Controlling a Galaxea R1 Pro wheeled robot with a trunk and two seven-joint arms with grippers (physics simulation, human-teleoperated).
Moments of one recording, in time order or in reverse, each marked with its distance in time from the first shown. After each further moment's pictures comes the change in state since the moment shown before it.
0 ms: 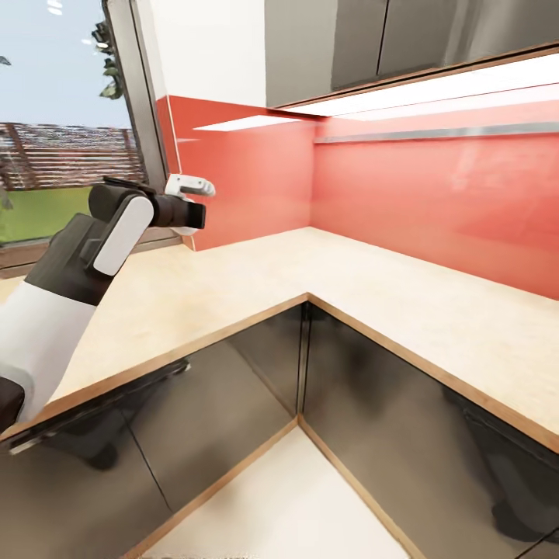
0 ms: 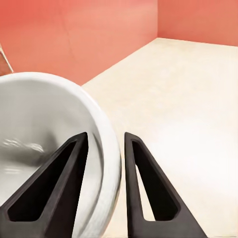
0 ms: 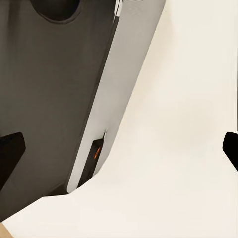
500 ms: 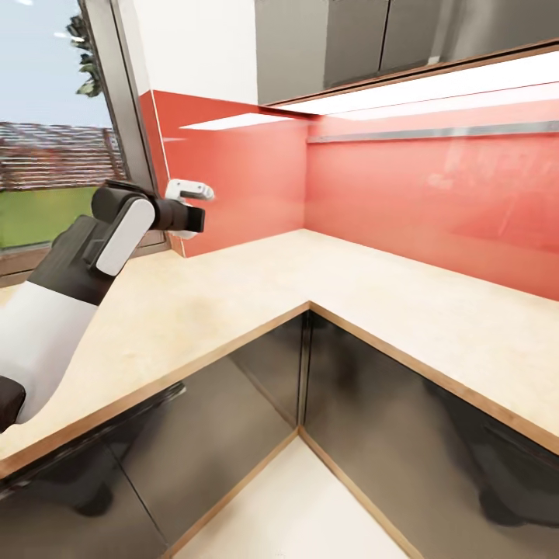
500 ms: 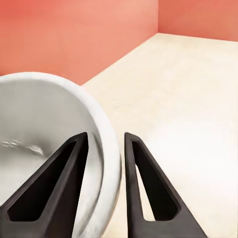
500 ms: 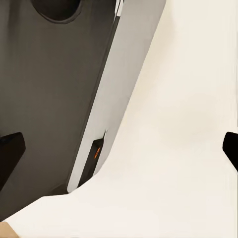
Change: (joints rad) left arm -0.001 -0.001 -0.002 0.040 0.000 0.000 0.000; right arm 0.000 0.000 0.000 0.000 0.001 0.000 0.001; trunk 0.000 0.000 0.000
